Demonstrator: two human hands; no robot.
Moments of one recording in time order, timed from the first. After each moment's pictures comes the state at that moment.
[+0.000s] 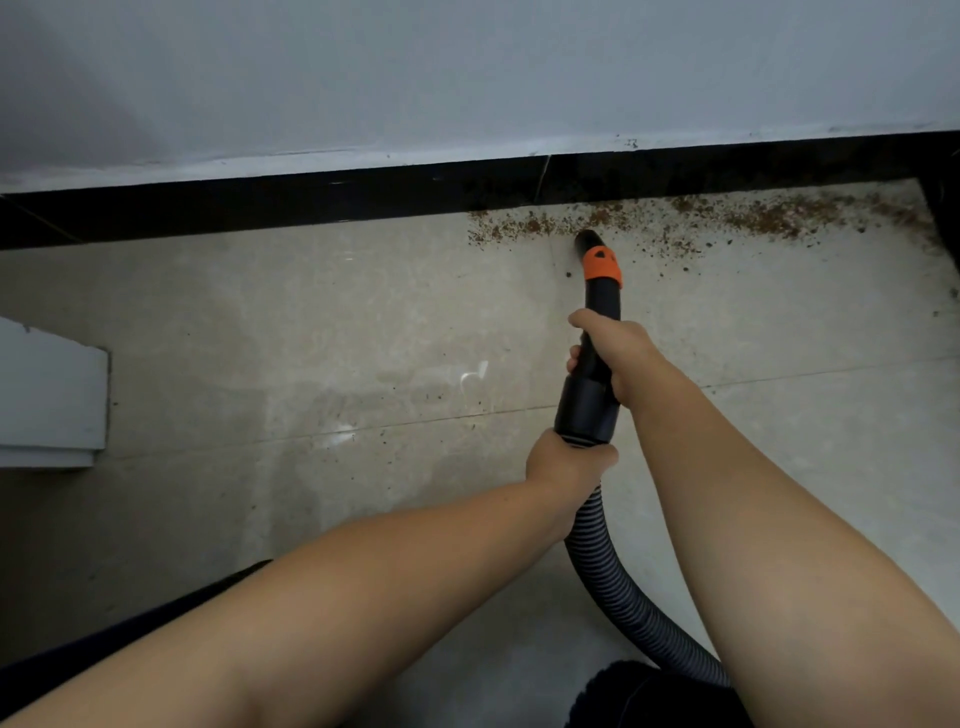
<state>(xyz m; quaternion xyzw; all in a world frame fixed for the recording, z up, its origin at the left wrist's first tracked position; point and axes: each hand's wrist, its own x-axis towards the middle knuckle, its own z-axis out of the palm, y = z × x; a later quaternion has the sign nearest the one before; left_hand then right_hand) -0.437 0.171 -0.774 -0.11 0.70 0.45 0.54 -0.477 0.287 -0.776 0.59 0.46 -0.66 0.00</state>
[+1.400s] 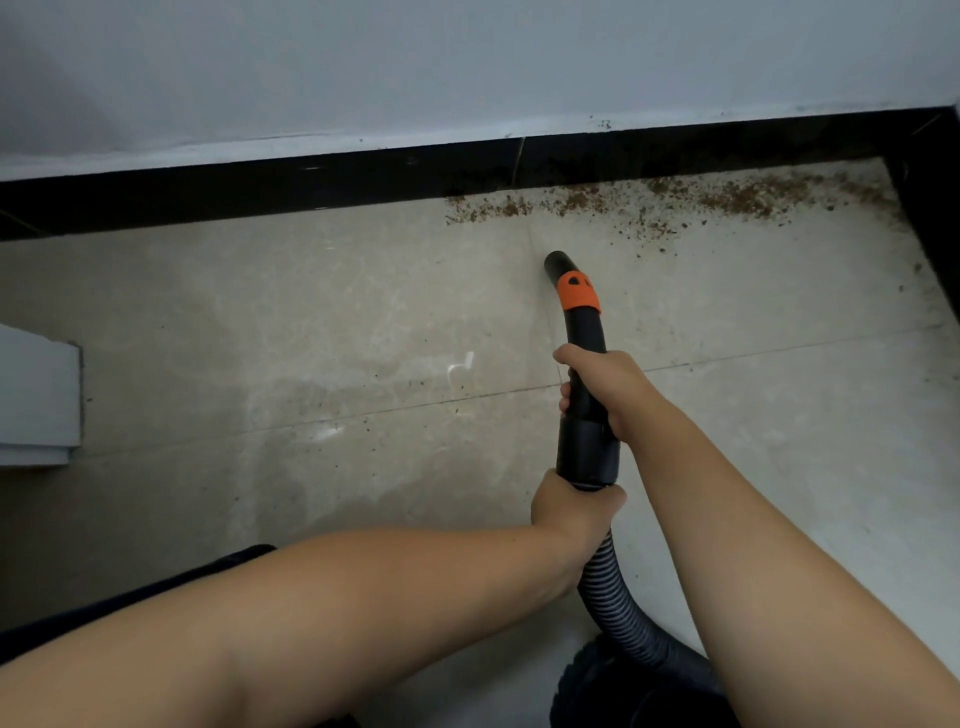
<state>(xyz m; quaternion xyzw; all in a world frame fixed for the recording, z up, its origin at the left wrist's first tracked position) -0.384 0.150 -0.773 -0.12 0.69 0.45 0.56 -0.429 0.263 -0.771 0.58 0.51 -0.63 0.07</state>
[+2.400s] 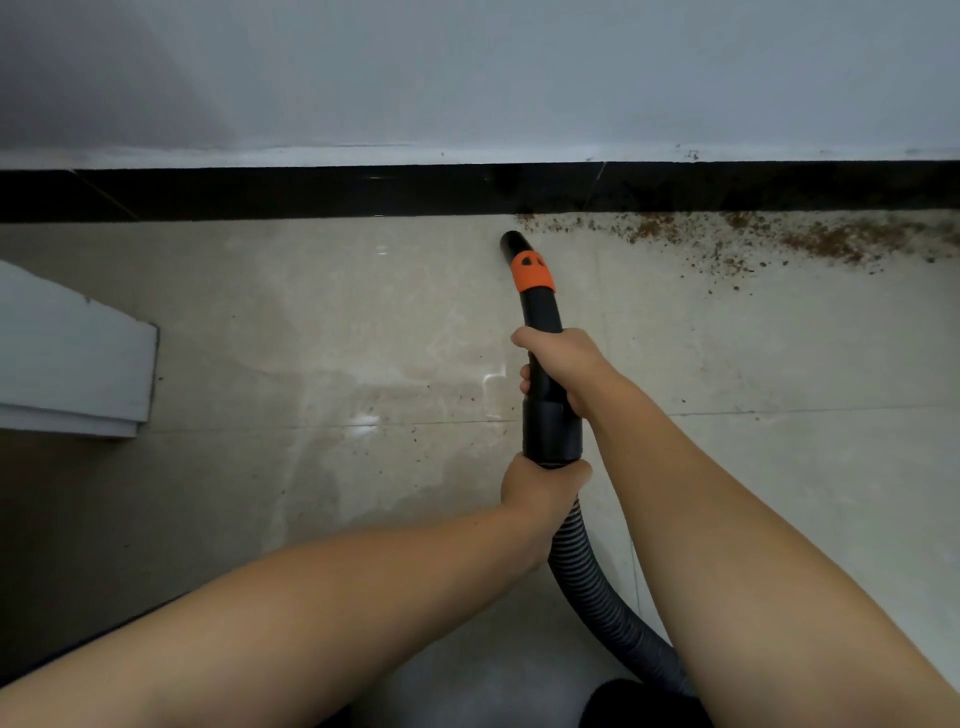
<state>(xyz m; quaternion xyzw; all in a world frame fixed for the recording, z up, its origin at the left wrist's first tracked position) -0.455 0.131 -0.787 -0.19 0.69 0.49 0.50 -0.523 0.229 -0.781 0.50 0.56 -0.65 0.12</state>
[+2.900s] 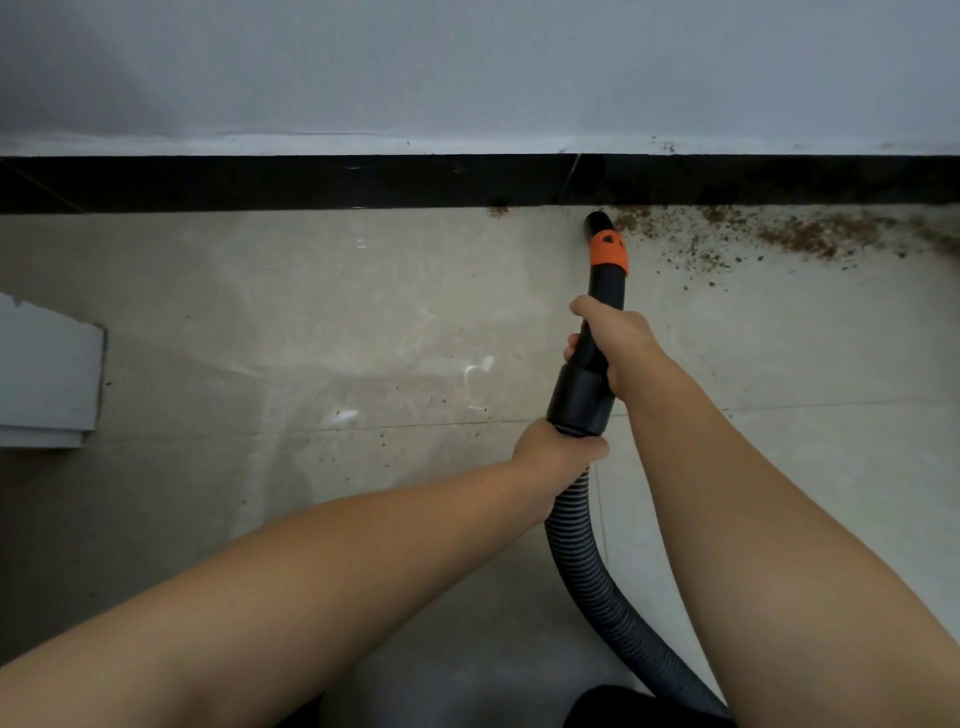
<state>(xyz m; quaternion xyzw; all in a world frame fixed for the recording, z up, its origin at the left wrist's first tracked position) -0.473 0.176 -0.785 -0.10 0.68 0.44 0.57 -0.507 0.292 -0.781 0.59 0.48 -0.65 0.01</state>
